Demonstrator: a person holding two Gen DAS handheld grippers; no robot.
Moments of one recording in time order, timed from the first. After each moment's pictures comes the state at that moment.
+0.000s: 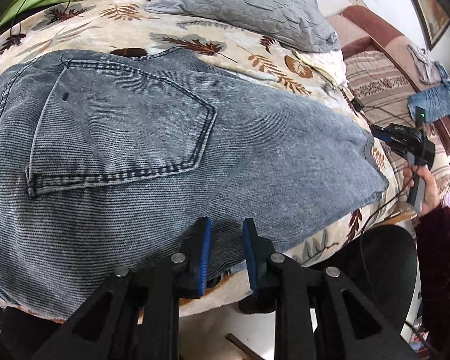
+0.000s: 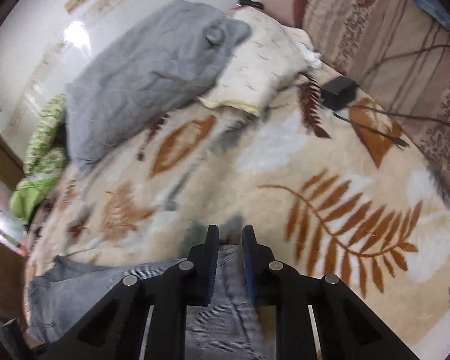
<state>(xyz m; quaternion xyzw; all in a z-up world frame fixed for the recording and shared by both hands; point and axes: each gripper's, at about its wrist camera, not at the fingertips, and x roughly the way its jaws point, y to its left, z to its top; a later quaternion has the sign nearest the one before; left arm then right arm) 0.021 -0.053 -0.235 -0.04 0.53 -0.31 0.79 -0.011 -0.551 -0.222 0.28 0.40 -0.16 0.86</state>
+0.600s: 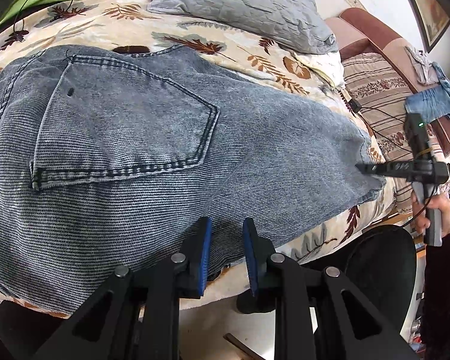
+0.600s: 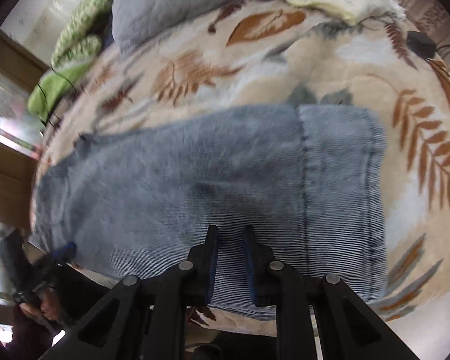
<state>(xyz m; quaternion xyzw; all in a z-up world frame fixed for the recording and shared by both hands) 0.012 -0.044 -0.240 -0.05 0.53 -0.31 0.79 -0.003 -0.416 -0.249 0.19 0.58 0.01 0.79</state>
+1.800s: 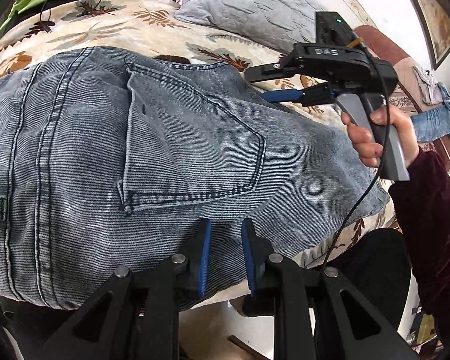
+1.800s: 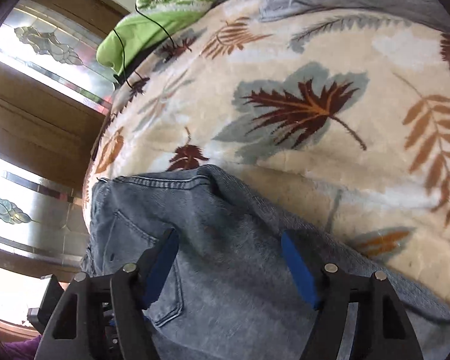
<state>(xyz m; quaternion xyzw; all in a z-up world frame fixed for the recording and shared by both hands) 0.022 -0.001 -0.237 -0.07 0.52 -0.29 0.80 0.183 -0.221 -0.235 0.17 0.57 0.24 0.77</state>
